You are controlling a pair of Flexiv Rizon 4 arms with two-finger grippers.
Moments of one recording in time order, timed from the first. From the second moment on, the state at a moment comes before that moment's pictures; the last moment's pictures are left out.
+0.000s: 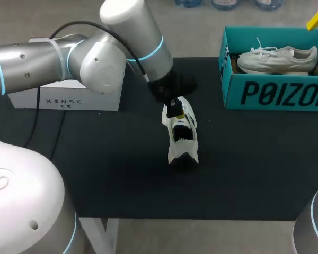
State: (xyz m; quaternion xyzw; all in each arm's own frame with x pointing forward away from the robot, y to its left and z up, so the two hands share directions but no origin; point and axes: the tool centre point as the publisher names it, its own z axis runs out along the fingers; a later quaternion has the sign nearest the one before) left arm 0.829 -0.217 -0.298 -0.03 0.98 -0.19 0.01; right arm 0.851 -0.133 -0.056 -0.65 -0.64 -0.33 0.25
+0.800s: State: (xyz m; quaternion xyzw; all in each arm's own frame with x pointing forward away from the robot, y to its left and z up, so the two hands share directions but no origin) left arm 0.788 -0.229 -0.296 0.03 0.99 -0.08 -0.06; right arm 0.851 -0.133 -0.056 -0.65 -0.64 -0.33 0.25
